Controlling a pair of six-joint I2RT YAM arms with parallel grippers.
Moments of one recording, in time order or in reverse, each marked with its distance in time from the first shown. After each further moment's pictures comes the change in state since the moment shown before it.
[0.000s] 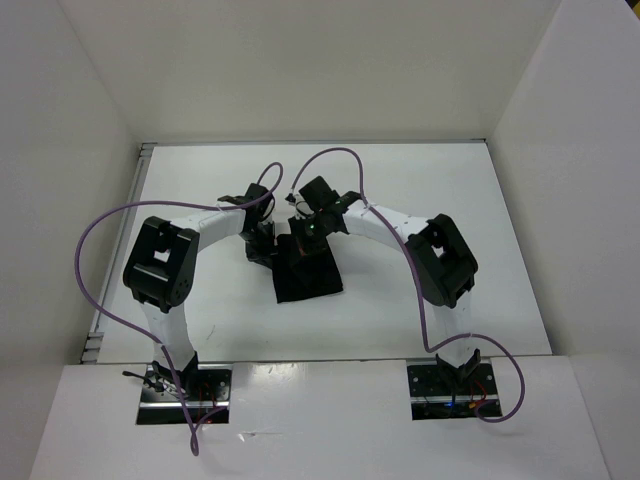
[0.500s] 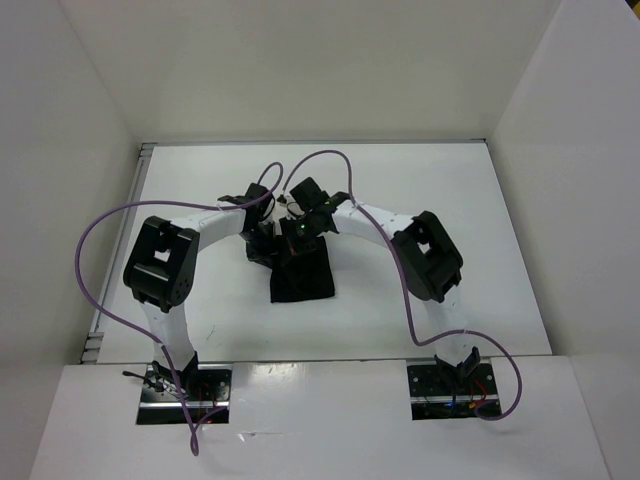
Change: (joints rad) left arm 0.000 0.003 0.004 -0.001 0.007 0.001; right arm 0.024 0.107 0.088 0.027 -0.040 0.032
